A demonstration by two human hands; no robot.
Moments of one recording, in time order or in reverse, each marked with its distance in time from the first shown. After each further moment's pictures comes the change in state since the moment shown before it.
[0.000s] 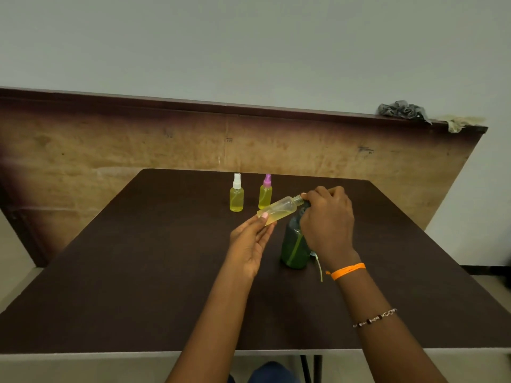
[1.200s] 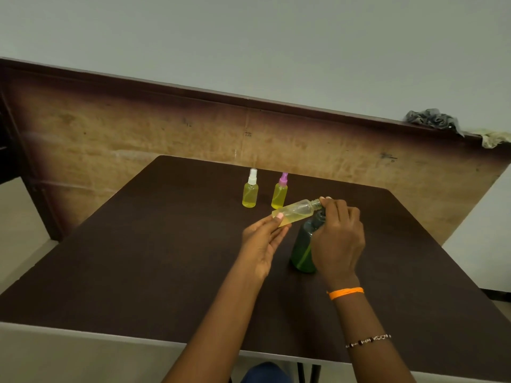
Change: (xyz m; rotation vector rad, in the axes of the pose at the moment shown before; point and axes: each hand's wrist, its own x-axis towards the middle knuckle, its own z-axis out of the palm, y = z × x) left_hand 0.006 -0.004 -0.005 -0.005 0.017 -0.011; right_hand -0.019 -0.002 0.028 0.030 0.148 0.044
